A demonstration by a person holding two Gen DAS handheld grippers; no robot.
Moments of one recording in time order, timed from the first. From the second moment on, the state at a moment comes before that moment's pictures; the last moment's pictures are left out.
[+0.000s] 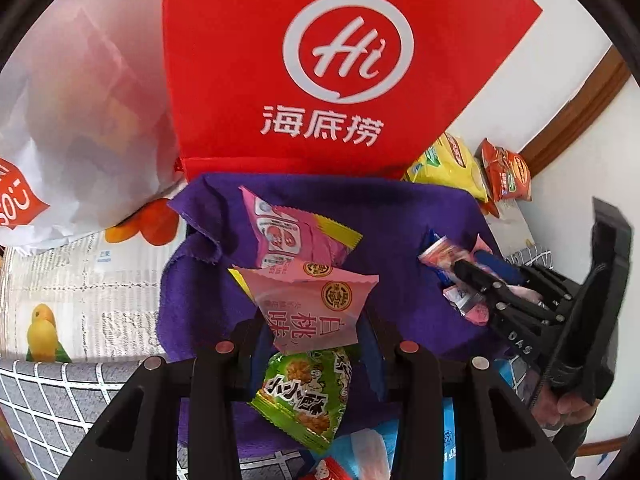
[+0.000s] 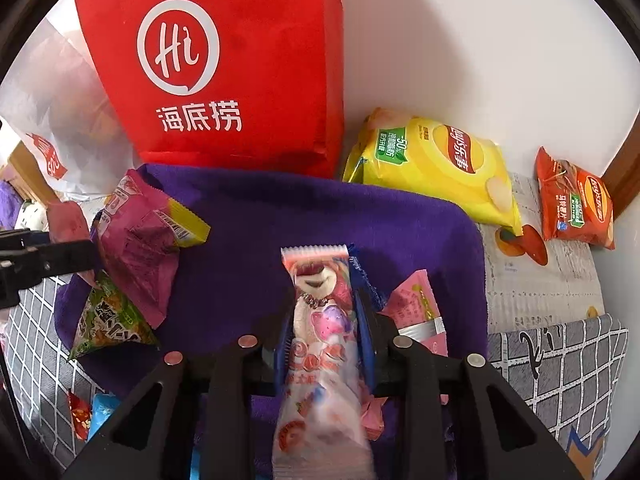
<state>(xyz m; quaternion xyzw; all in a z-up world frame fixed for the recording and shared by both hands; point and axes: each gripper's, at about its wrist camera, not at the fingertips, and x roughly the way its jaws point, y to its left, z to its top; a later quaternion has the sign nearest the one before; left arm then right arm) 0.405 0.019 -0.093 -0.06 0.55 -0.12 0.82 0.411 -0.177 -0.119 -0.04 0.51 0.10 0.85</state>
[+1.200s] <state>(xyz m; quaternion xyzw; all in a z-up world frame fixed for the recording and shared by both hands) 0.397 0.011 -0.070 -0.06 0.53 -0.13 0.84 0.392 -0.179 -0.067 -0.01 0.45 0.12 0.89</state>
